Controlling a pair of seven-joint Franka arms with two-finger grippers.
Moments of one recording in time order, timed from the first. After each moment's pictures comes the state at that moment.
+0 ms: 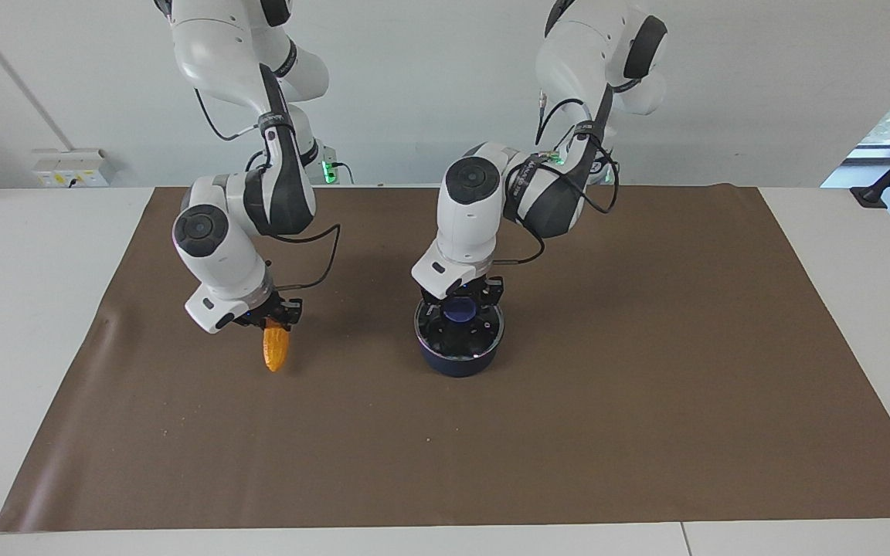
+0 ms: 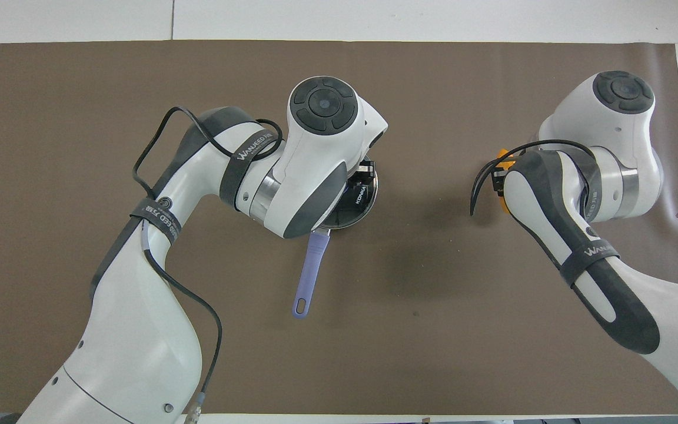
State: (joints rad) left arm -0.65 0.56 -0.04 -1.33 -0.01 1.87 -0.57; right arm 0.13 0.32 -0.03 -1.83 0.01 1.98 0.07
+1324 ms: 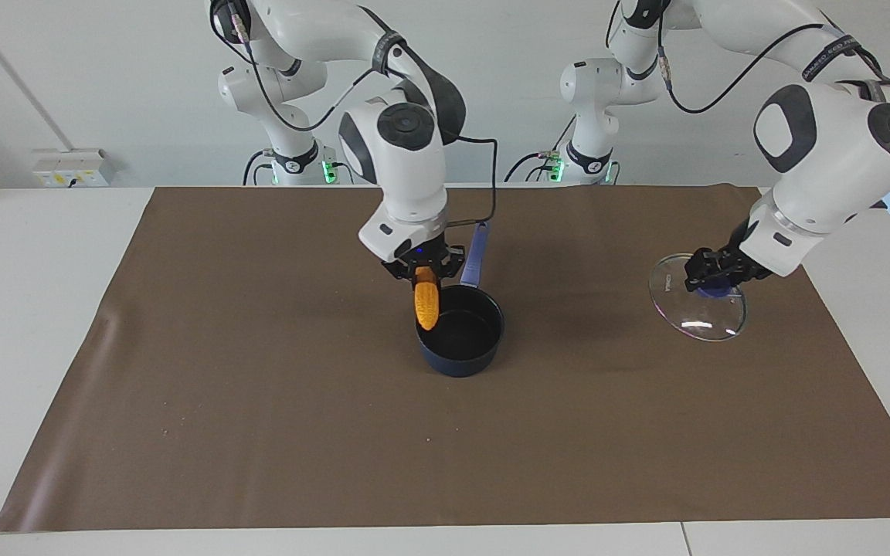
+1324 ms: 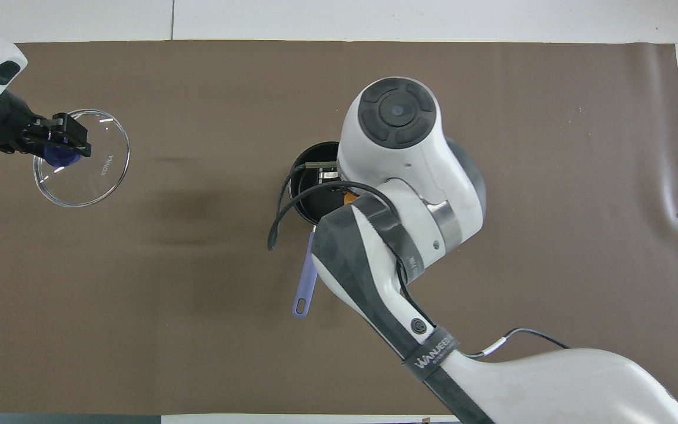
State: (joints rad) left arm 0.01 0.26 -0.01 -1.53 -0.07 1.71 0.04; right arm 0.51 0.41 0.07 -1.47 0.02 1.92 0.63
